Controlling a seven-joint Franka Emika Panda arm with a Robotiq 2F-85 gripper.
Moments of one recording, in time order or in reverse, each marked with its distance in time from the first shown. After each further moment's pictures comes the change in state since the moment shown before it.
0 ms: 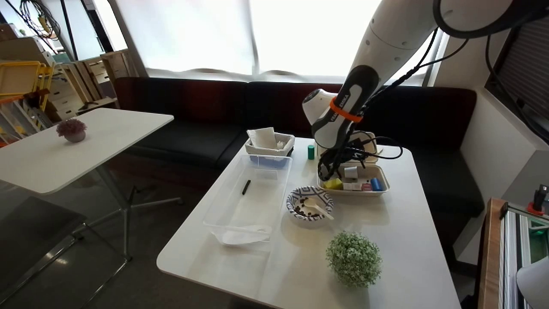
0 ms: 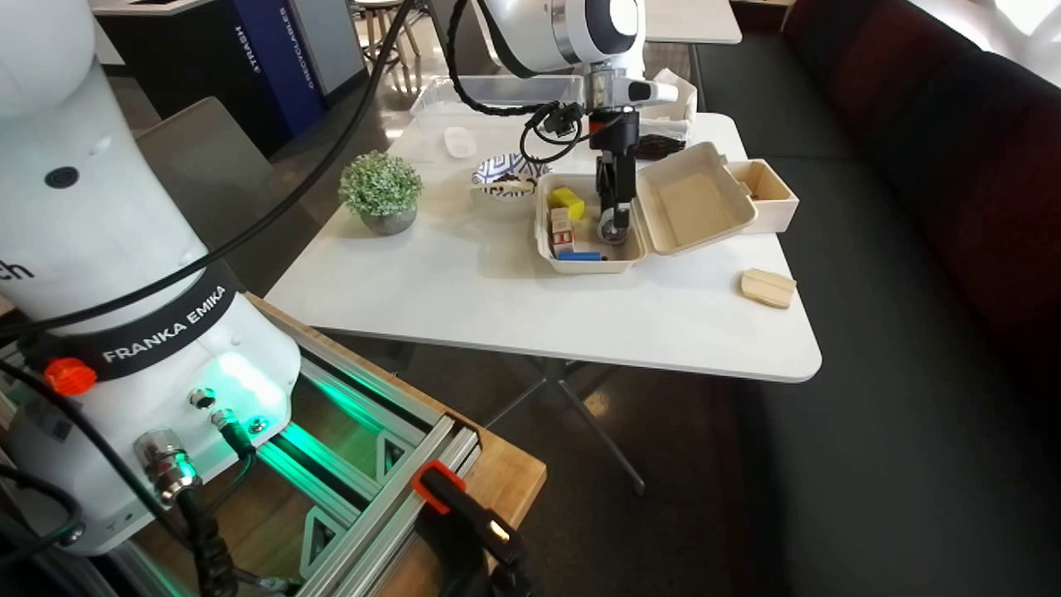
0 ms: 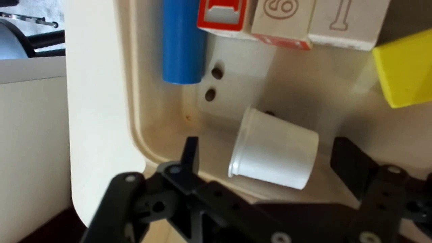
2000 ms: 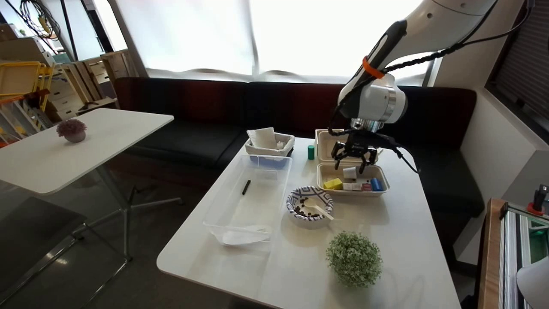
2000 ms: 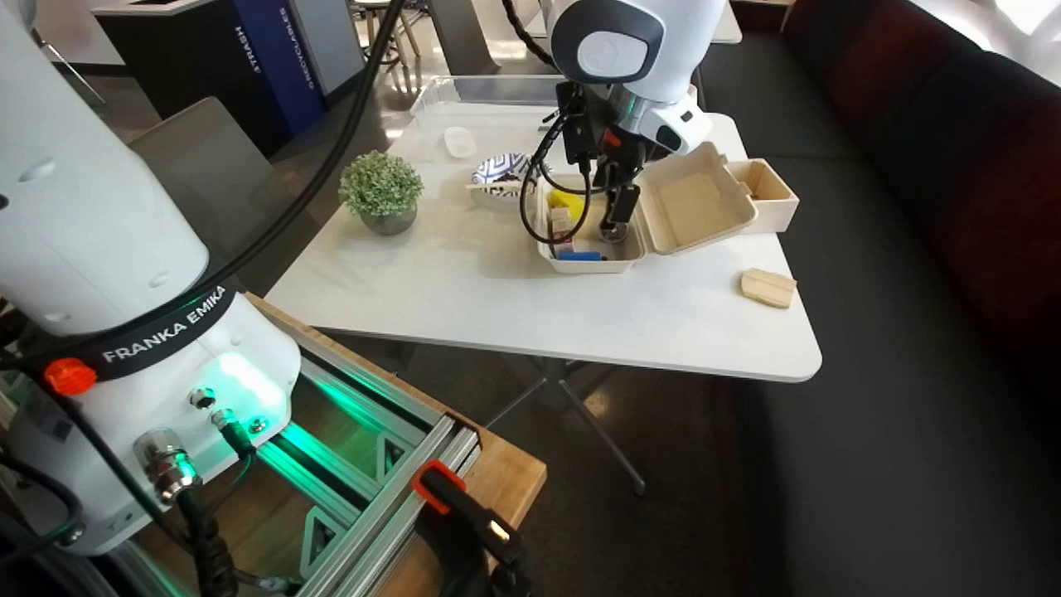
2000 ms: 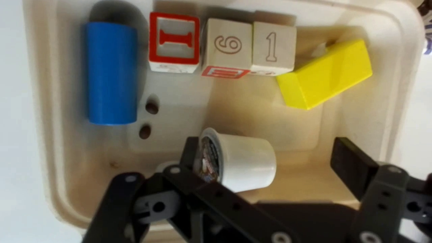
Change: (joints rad) arm -0.443 -0.208 0.316 -0.292 0.783 0.360 -0.850
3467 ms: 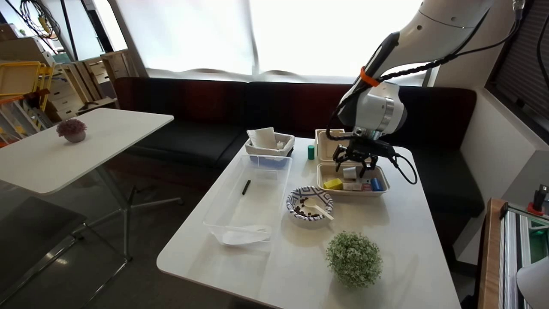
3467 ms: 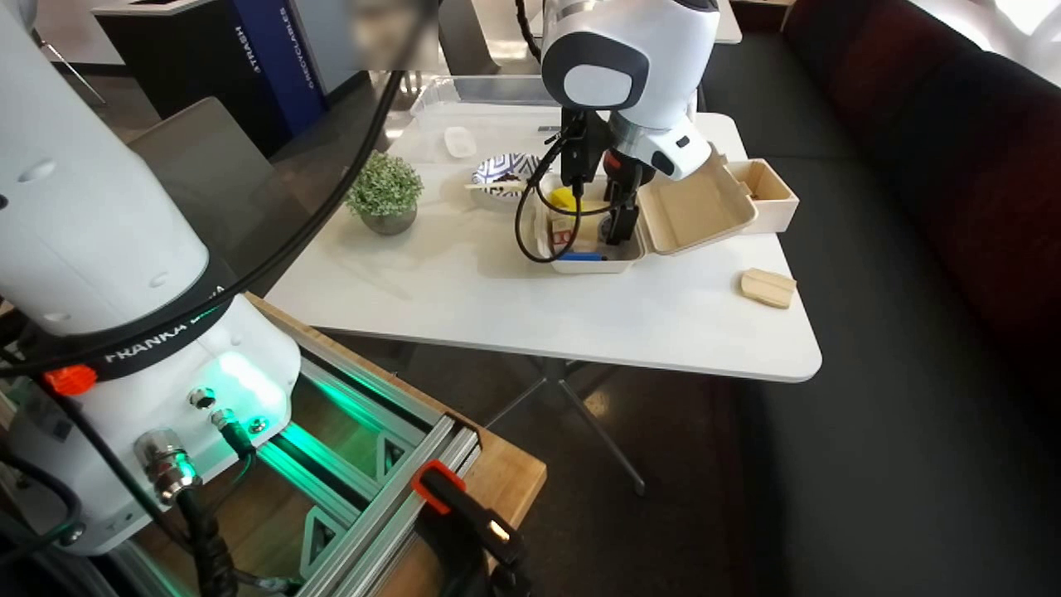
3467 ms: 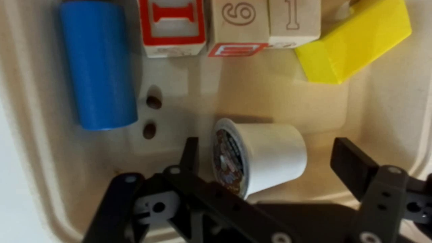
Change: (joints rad) arm -0.004 0.063 0.010 0.004 0.133 0.128 -0.029
